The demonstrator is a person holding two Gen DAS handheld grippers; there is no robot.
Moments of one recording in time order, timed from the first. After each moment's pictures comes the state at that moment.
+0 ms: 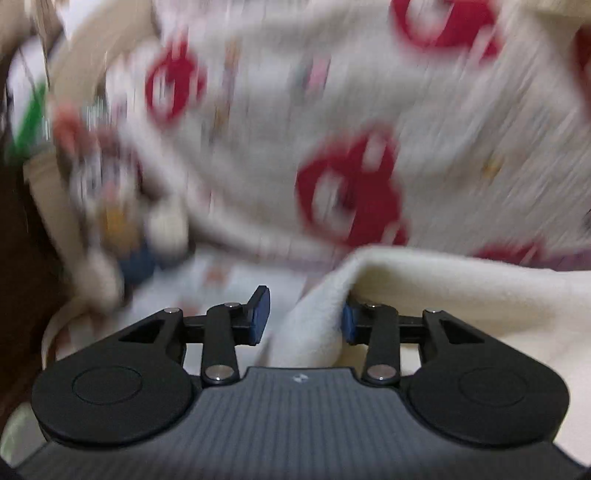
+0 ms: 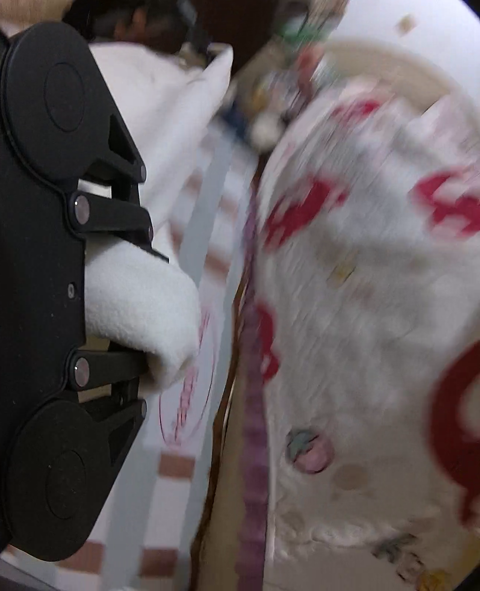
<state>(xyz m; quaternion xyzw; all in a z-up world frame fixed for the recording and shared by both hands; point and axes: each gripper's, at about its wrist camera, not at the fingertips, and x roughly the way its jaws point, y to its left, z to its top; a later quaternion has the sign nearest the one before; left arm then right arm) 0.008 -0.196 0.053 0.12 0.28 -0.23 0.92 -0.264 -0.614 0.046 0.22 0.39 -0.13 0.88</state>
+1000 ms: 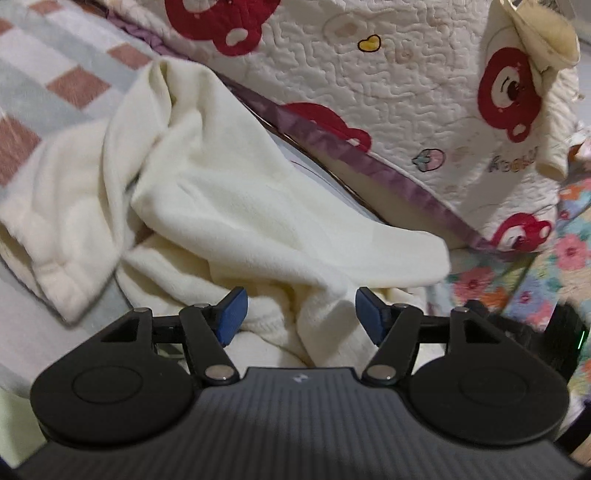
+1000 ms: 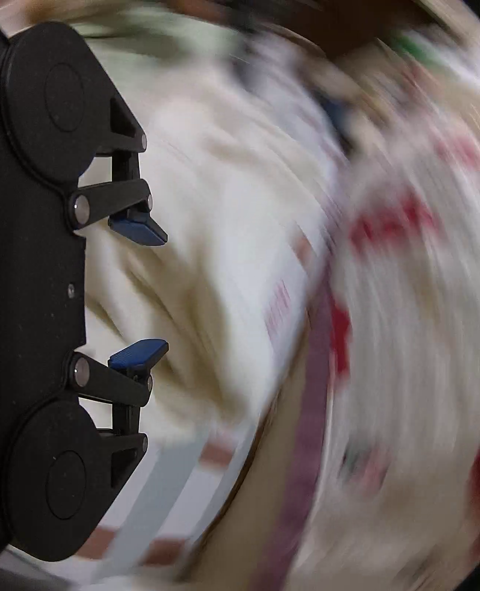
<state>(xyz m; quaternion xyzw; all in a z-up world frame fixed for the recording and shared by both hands) -0.049 -0.172 -0.102 -0.15 0.48 -0.51 0.70 -0.341 -0.515 -0.044 0.03 0.41 -0.04 0.91</state>
